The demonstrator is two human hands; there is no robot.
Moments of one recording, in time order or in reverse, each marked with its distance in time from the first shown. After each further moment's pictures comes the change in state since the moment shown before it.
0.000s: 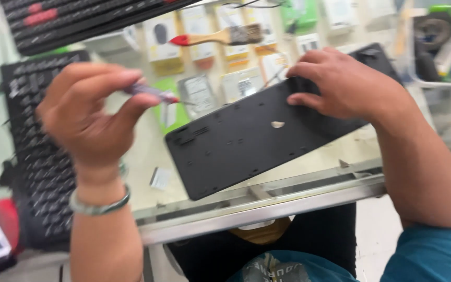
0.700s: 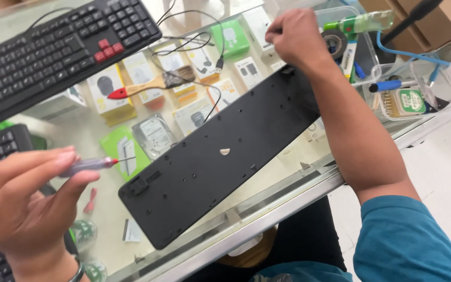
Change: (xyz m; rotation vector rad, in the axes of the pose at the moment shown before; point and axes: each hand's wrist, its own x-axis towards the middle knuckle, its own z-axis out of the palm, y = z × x) left_hand -0.004 0.008 -0.006 -0.075 -0.123 -0.019; right_hand 0.013 0.165 0.025 -0.040 0.531 0.471
